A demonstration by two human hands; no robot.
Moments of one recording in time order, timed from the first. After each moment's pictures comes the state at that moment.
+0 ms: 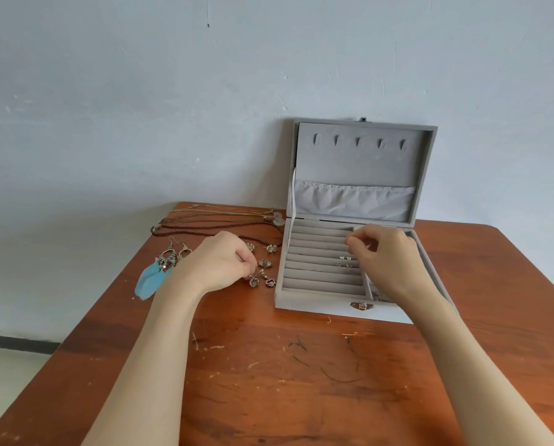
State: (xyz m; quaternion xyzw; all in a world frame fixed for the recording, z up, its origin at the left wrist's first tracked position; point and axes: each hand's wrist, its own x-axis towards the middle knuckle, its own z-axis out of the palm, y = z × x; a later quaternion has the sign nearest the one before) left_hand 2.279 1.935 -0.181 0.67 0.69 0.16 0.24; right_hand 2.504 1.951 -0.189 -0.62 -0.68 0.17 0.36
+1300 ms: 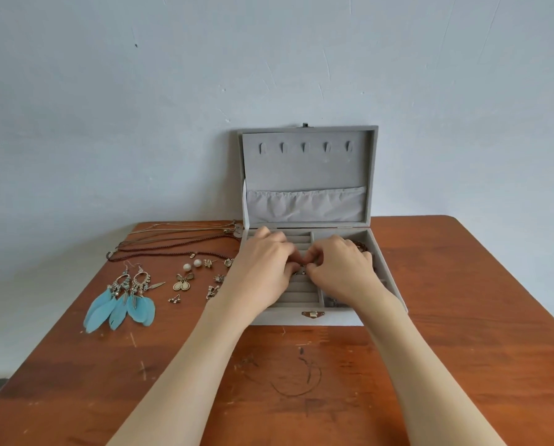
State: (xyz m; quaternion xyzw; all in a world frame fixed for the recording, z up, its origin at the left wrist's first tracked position) left_hand 2.381 1.967 -0.204 0.82 0.52 0.23 0.00; right_hand 2.515 1.964 -0.198 -0.65 -0.71 0.17 0.21
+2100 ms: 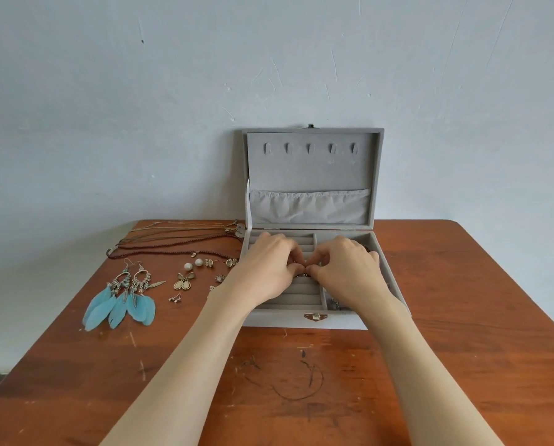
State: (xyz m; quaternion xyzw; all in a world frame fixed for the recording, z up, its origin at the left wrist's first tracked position) left_hand 2.382 1.978 -0.202 0.80 0.55 0.22 0.12; right_hand 2.517 1.964 -0.200 -0.65 -0.72 0.11 0.24
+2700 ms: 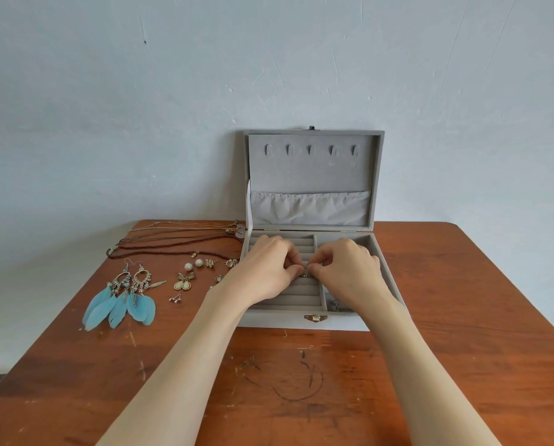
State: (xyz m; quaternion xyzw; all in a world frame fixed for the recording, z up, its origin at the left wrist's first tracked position) left_hand 2.379 1.976 -0.199 0.79 0.55 0.21 0.17; right_hand 2.517 1.961 -0.196 -0.66 -0.69 0.15 0.25
